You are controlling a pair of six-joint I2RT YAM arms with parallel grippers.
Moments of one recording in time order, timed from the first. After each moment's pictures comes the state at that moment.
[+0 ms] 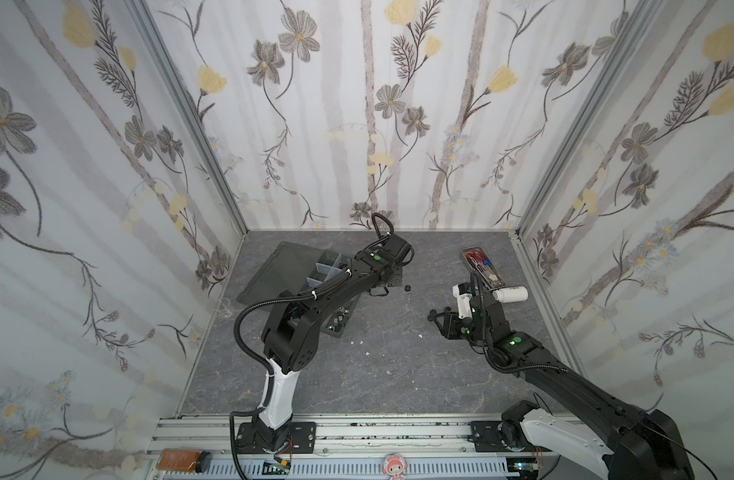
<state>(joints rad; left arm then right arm) -0.72 1.98 1.72 -0.74 -0.23 -0.58 0.52 1.03 0.58 -0.21 -0.12 0.50</state>
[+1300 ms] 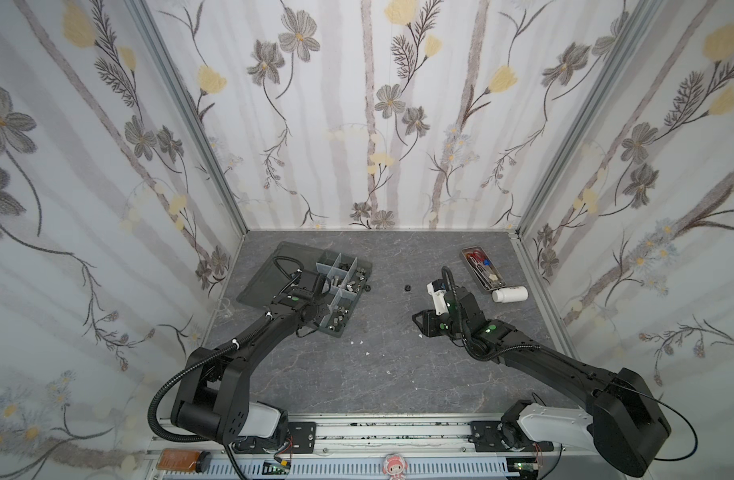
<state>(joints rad) -0.33 1.42 0.87 -0.52 -0.20 -0.71 0.64 1.23 0.69 -0.15 -0.12 0.49</state>
